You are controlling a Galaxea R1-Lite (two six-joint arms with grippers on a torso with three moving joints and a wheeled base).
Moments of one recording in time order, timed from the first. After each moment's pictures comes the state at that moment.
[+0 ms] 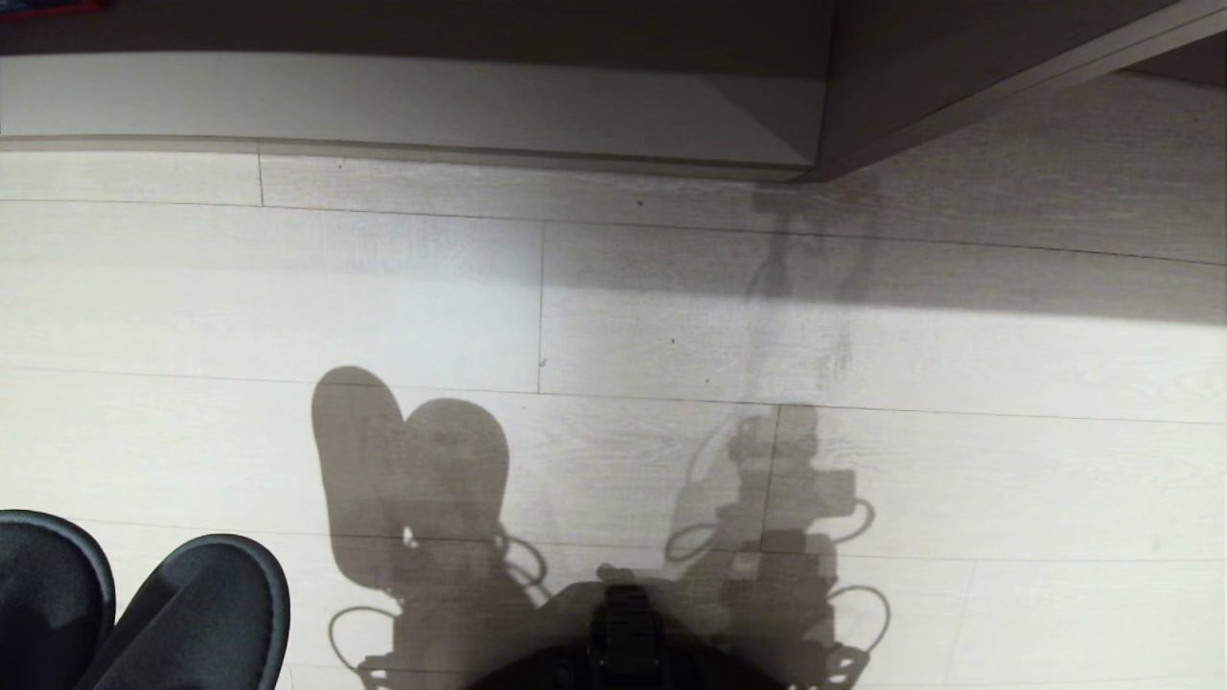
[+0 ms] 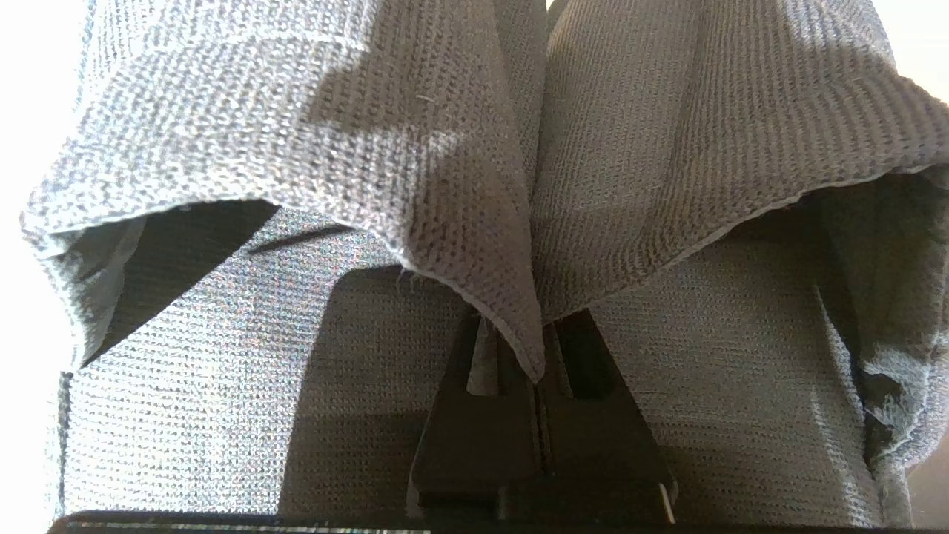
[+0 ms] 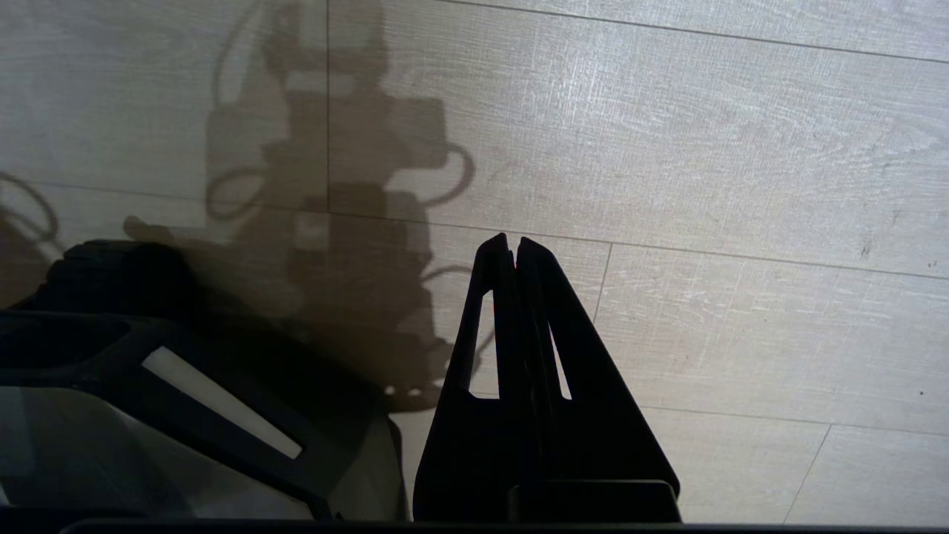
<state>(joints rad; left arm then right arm) 0.01 0.00 0.00 0.00 0.00 0.01 0.00 0.00 0.00 0.00 0.00 0.00</state>
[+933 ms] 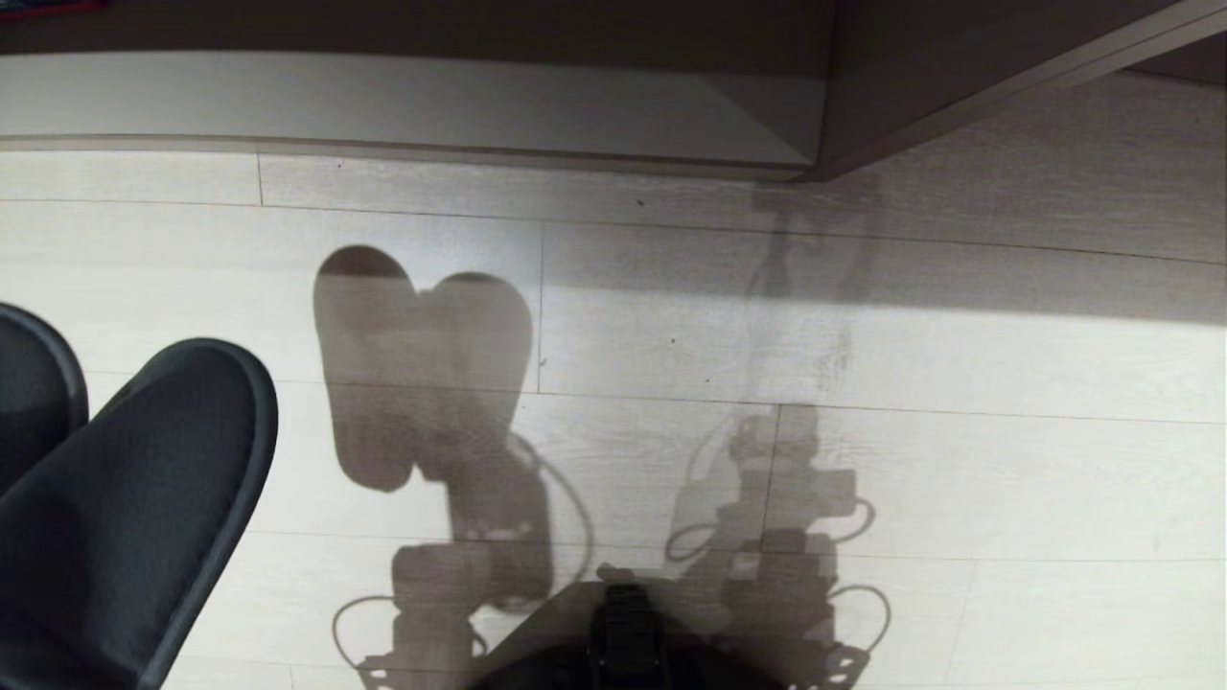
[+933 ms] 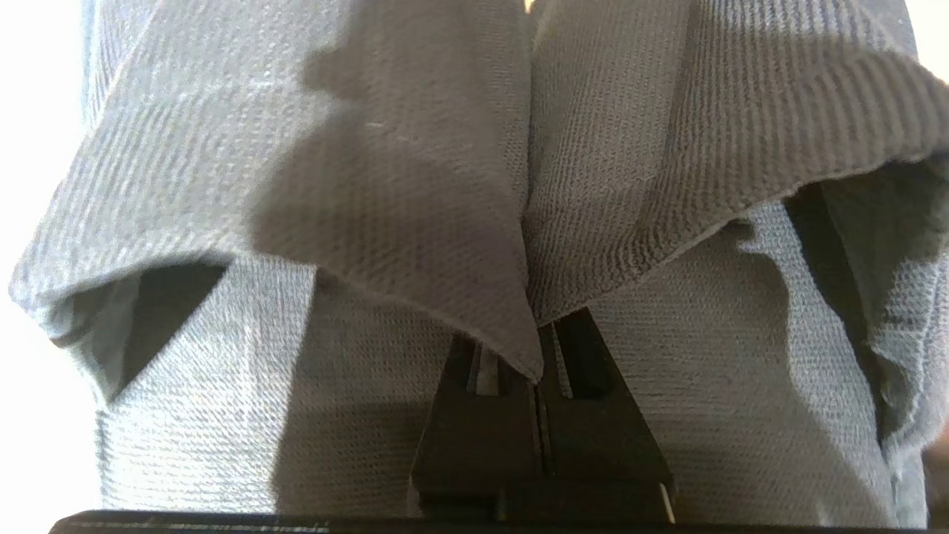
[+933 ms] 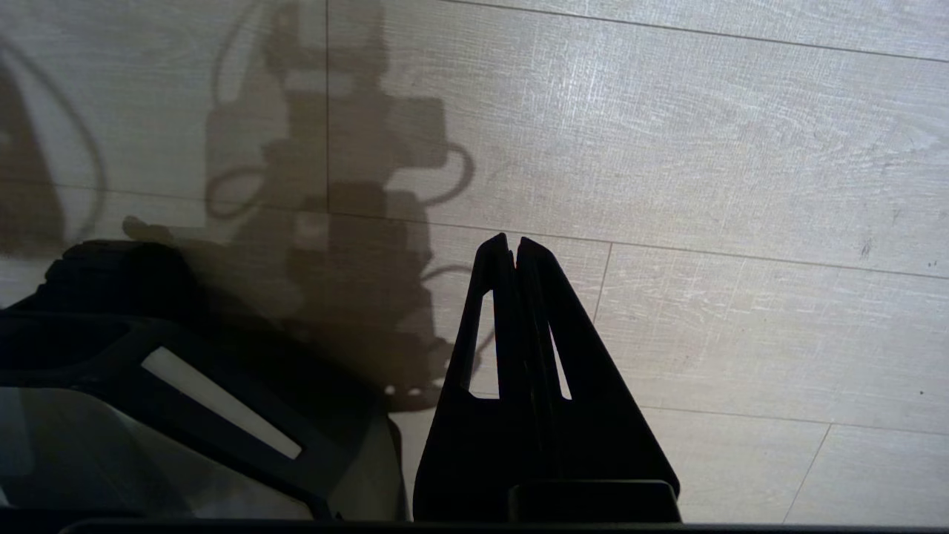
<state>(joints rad) 0.01 0.46 -0.32 -0.22 -0.10 0.06 0.00 0.00 0.00 0.00 0.00 0.00</state>
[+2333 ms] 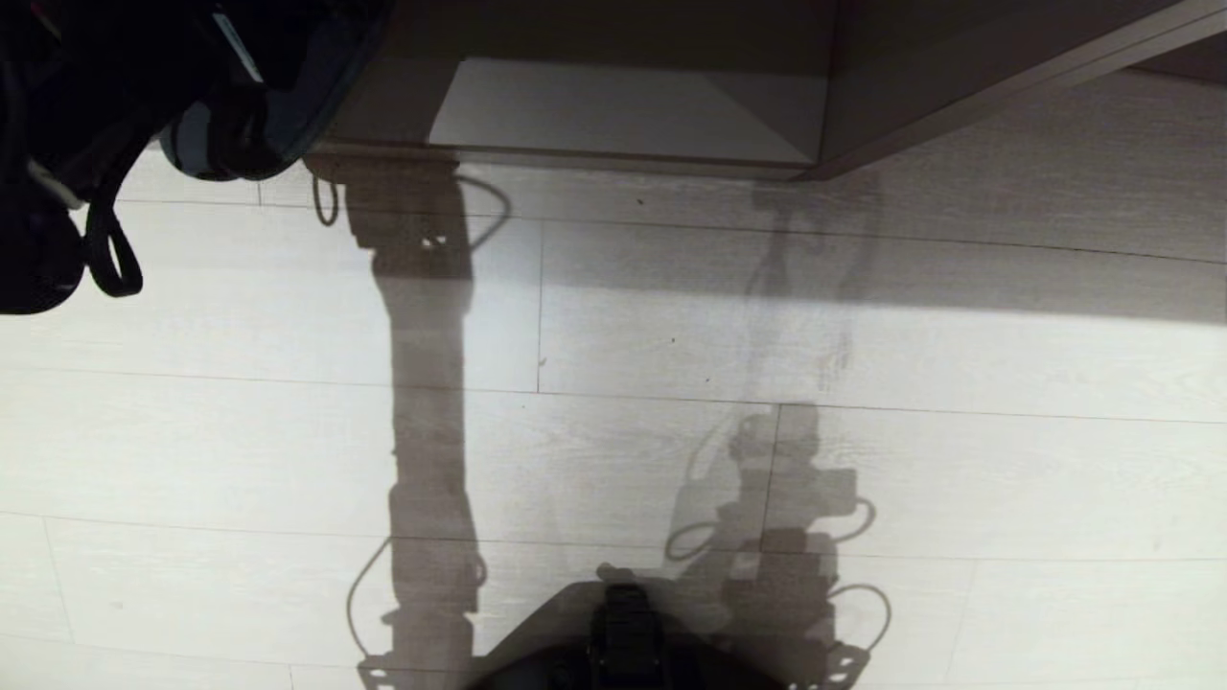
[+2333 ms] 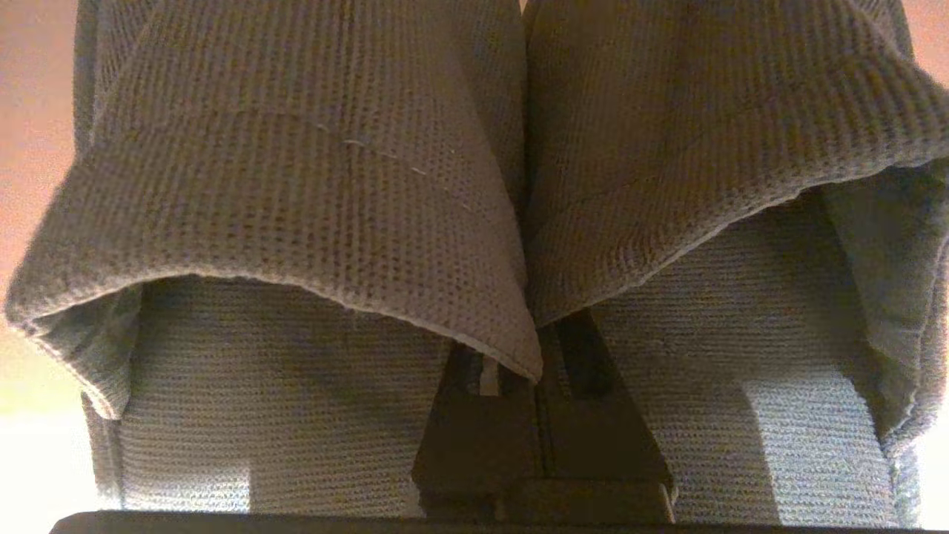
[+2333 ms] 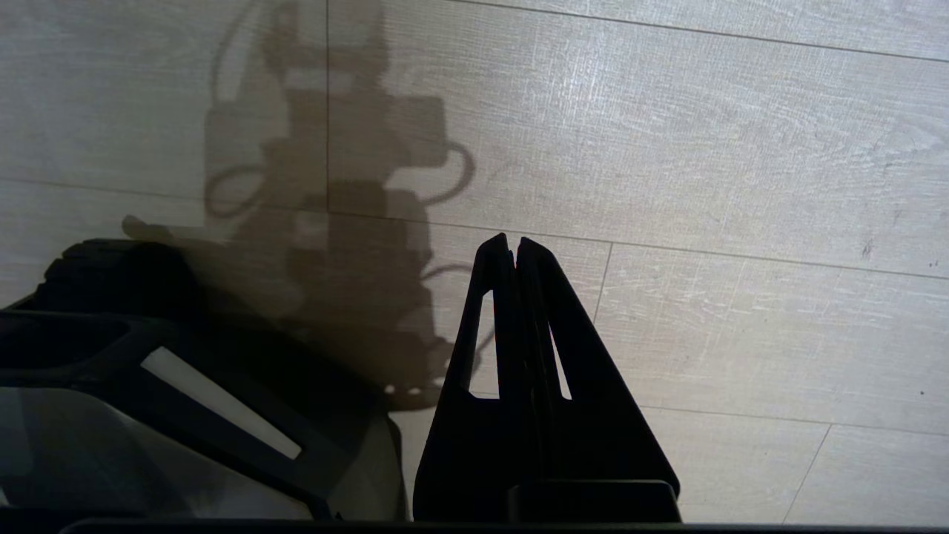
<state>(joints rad) -0.04 1.74 -1.49 -0.87 -0.28 0.01 0.00 0.00 0.00 0.00 0.00 0.00</state>
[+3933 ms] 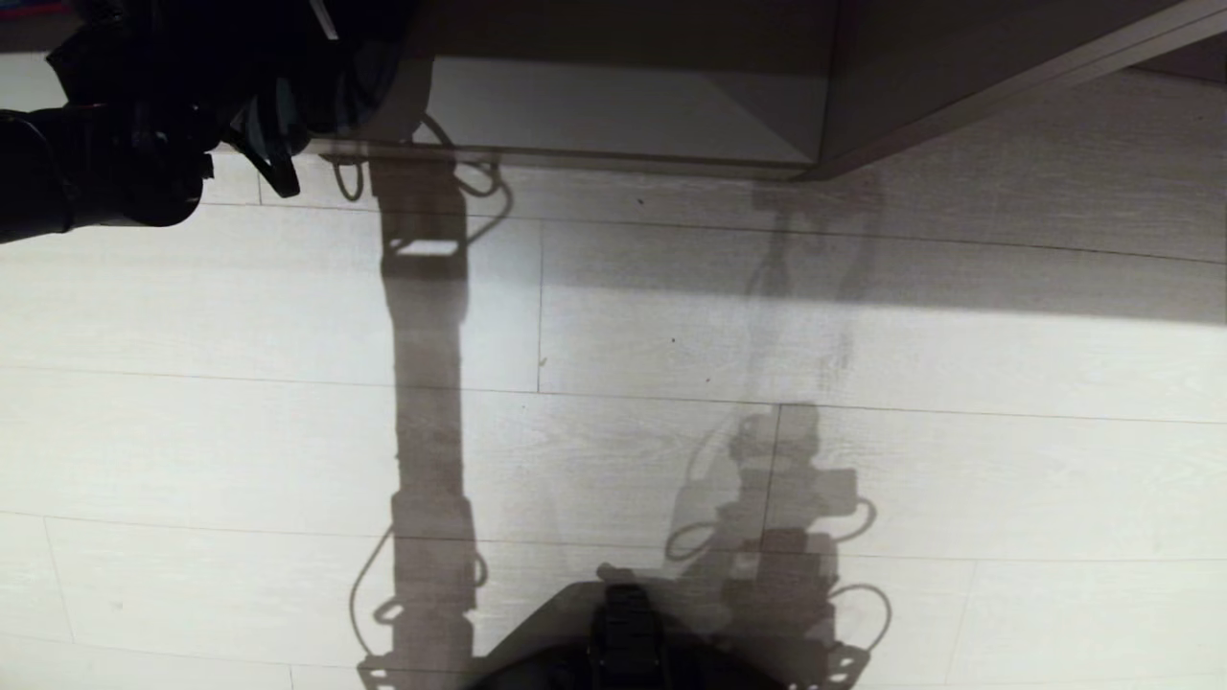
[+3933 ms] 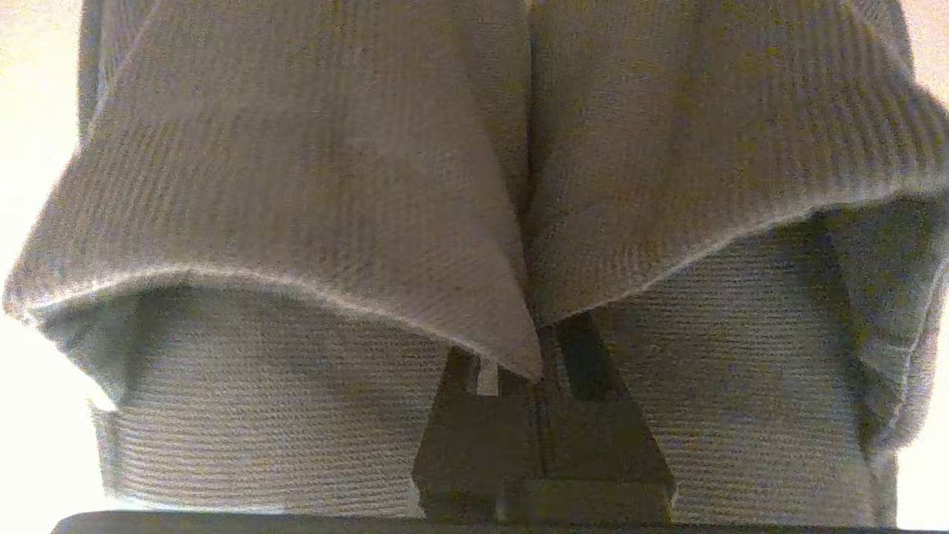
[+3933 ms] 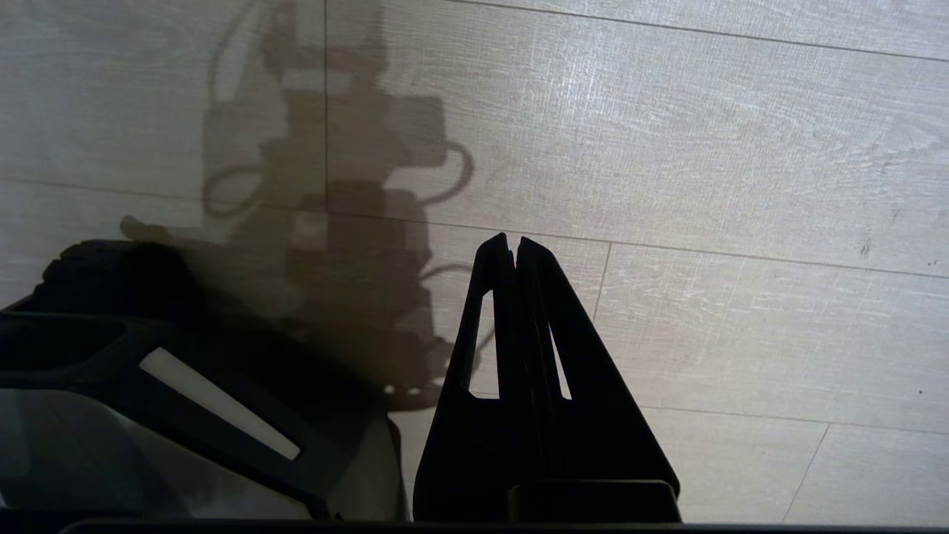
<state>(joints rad) -0.15 1.96 -1.95 -0.58 0.05 0.00 0.00 0.00 0.00 0.00 0.00 0.00</state>
